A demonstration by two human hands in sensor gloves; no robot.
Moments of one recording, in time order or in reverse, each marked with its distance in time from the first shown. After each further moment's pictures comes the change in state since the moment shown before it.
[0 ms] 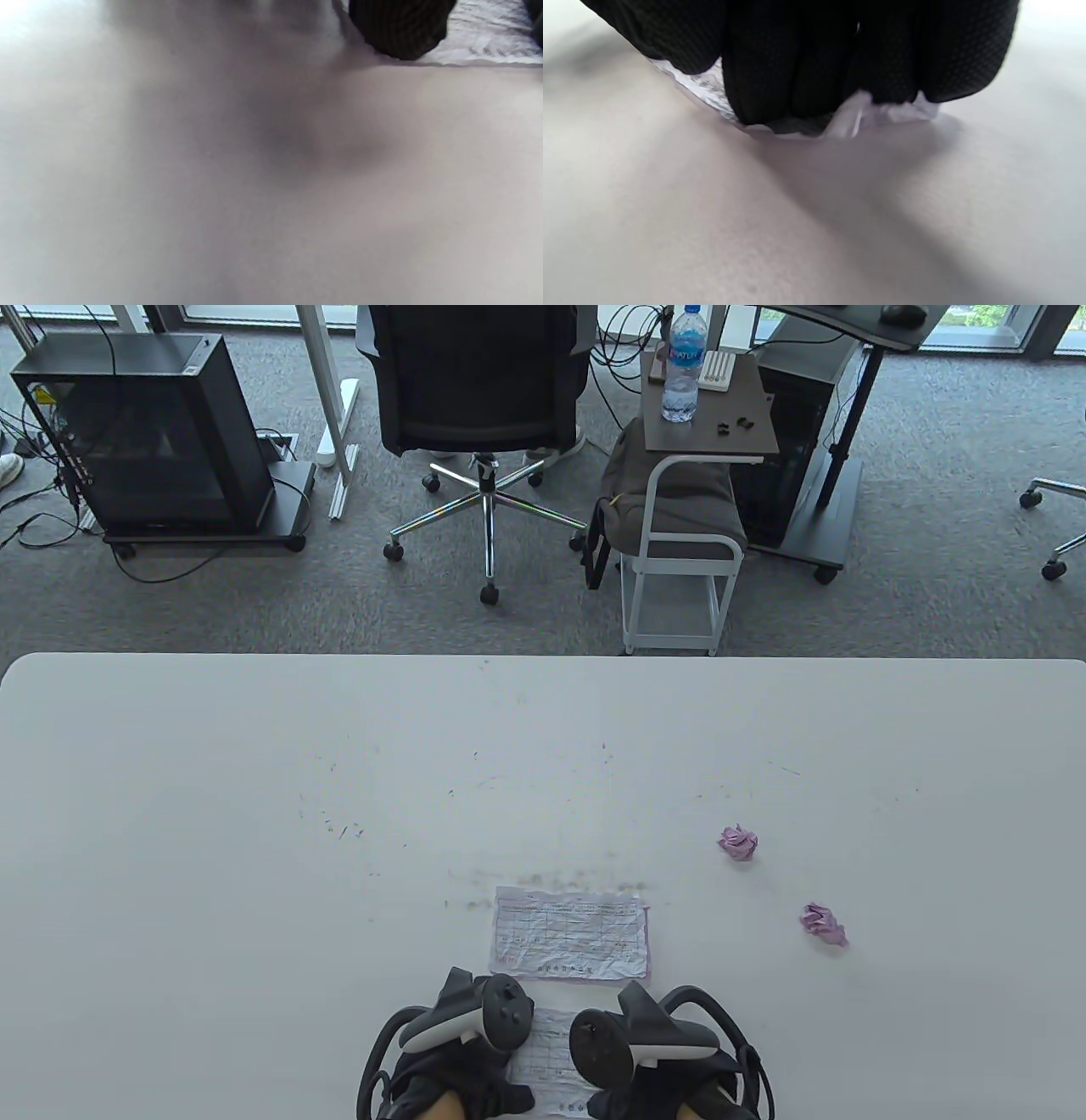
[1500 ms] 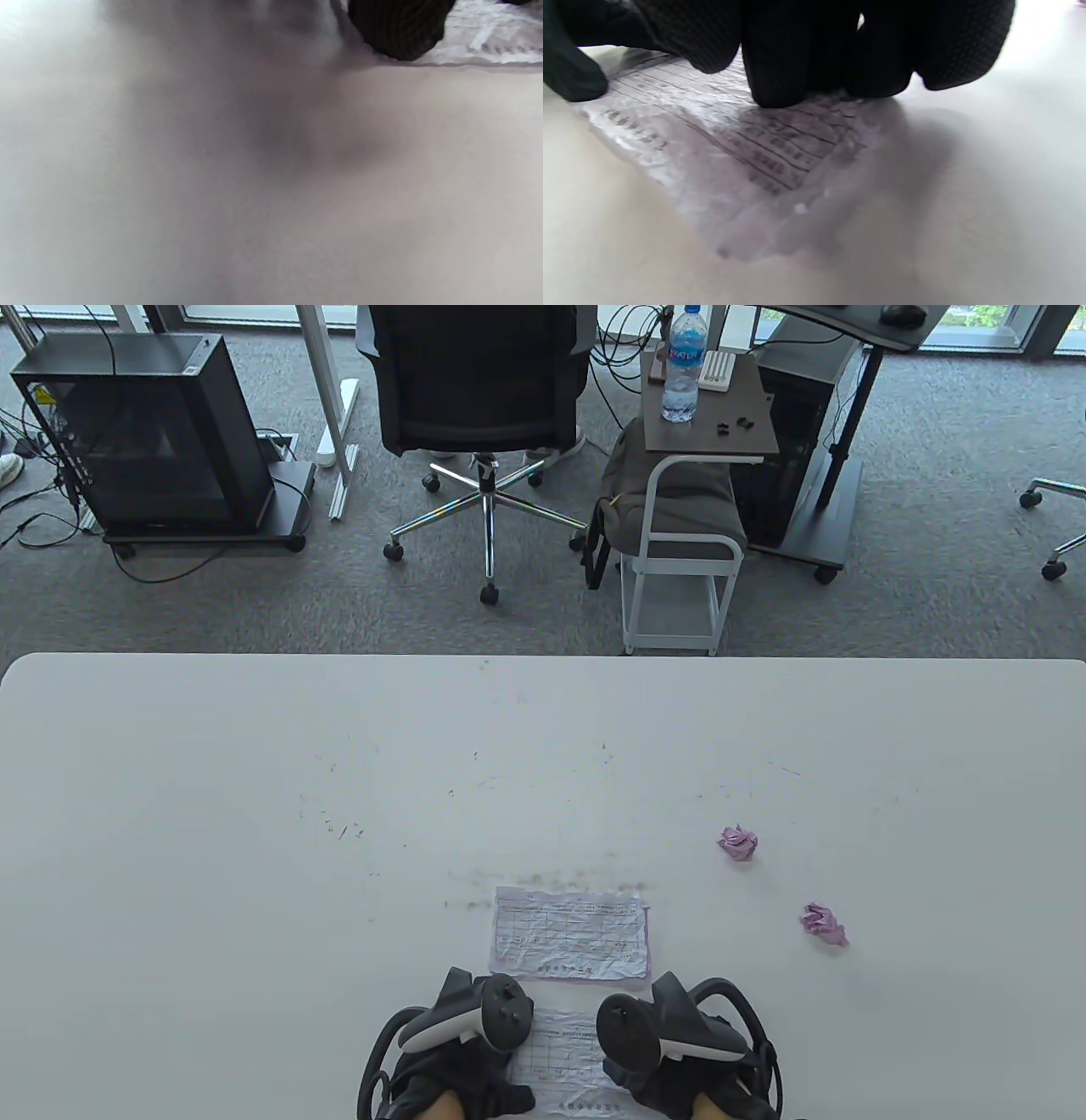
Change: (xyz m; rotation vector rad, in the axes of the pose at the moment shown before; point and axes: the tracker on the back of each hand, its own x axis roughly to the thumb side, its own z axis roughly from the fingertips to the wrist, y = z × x) left_hand 0.000 0.000 -0.001 -0.005 -0.009 0.010; right_hand -0.027 -0.002 0.007 -0.203 0.119 -0.049
